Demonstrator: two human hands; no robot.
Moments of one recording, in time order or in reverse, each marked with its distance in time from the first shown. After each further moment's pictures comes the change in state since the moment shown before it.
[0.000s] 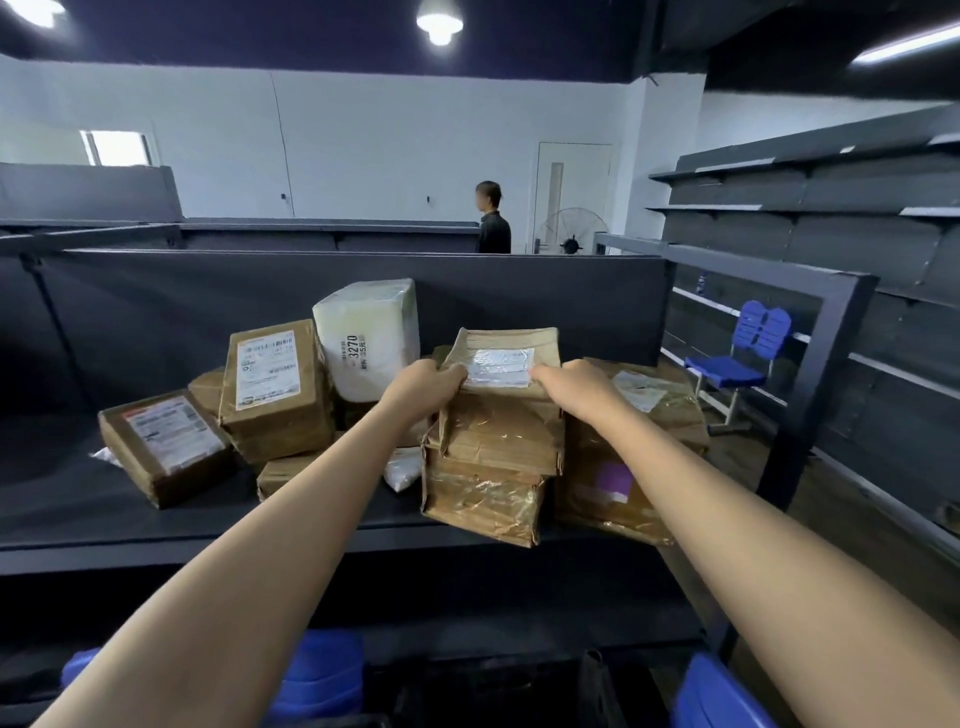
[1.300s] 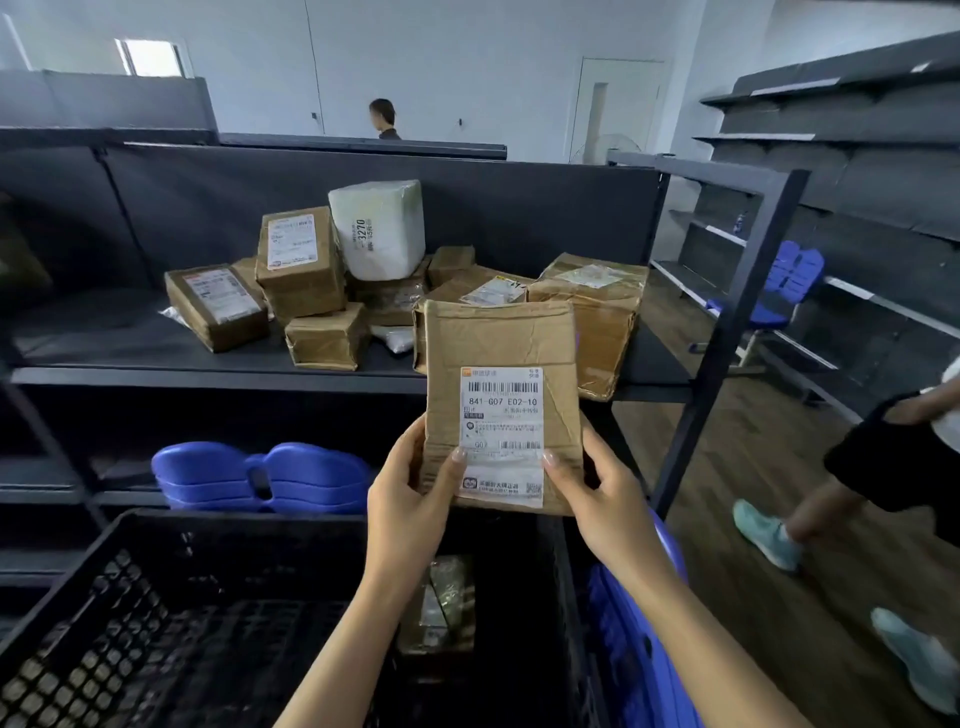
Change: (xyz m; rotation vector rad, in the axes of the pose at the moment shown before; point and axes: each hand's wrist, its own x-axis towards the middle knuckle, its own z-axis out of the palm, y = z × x) left_hand -0.349 -0.011 0.110 -0.722 0.368 0.112; right_hand -0.296 0.143 -0.001 0.571 -0.075 -0.280
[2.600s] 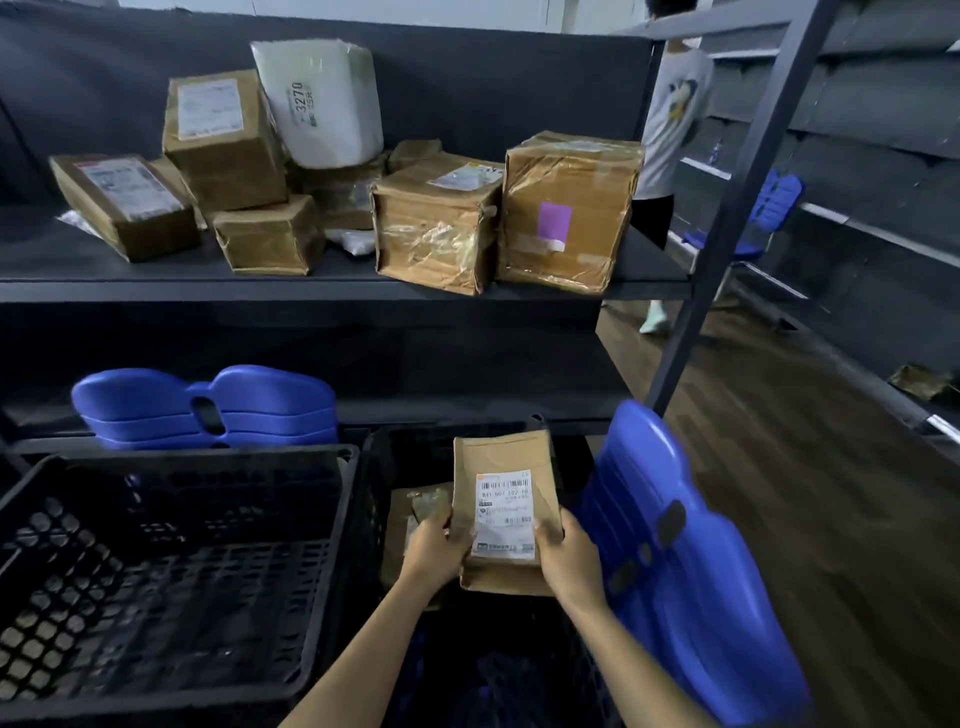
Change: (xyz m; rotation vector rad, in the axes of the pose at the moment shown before) left_hand -0.071 -0.235 0.040 0.480 -0.484 -0.553; right_hand -0.085 0.228 0.071 -0.348 0.112 0.586
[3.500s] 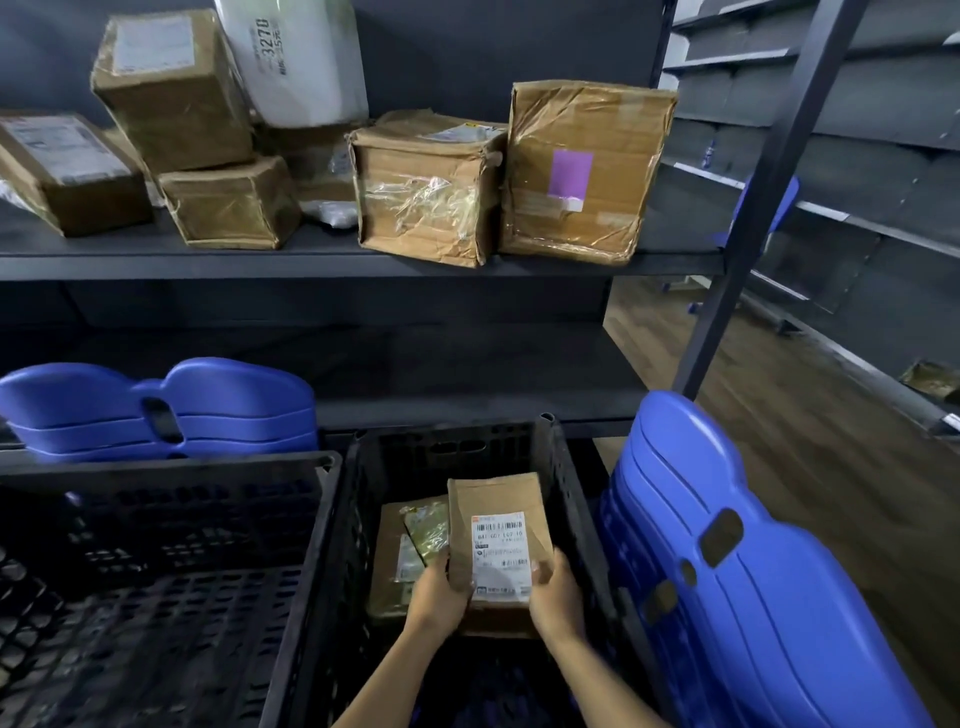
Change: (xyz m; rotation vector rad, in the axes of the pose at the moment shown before) left_hand 0.069 -0.081 0.058 0.027 -0.033 -0.078; right_hand 0.070 0.084 0.103 0.101 0.016 0.164
